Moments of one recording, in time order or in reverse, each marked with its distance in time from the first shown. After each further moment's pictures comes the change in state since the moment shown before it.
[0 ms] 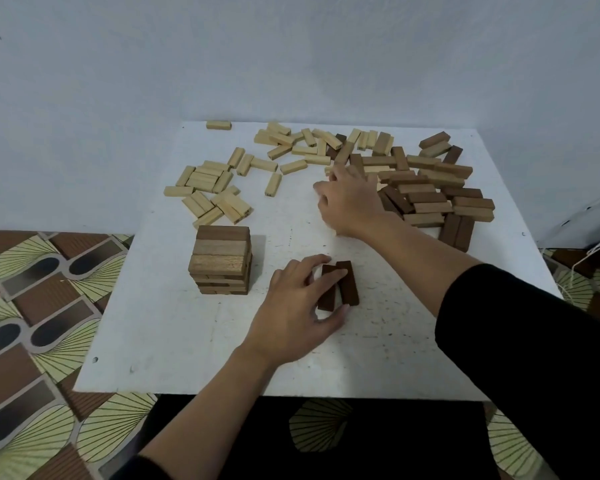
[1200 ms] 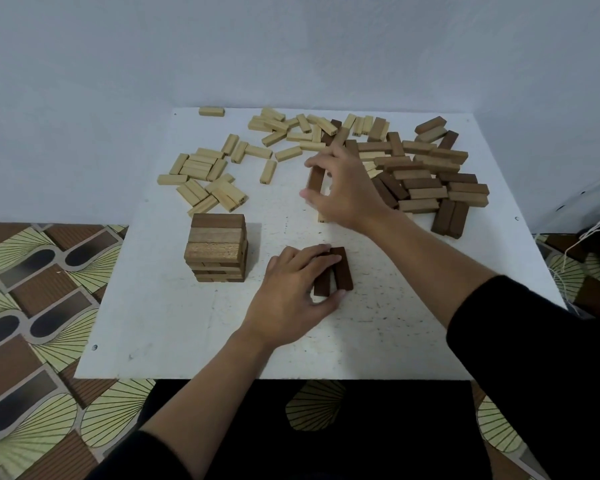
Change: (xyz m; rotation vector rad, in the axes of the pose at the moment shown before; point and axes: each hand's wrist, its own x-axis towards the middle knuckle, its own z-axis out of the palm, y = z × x) left_hand 0.003 -0.002 0.001 -0.022 -0.029 -0.024; right_hand -0.022 -0.007 -0.014 0.570 0.183 -0.054
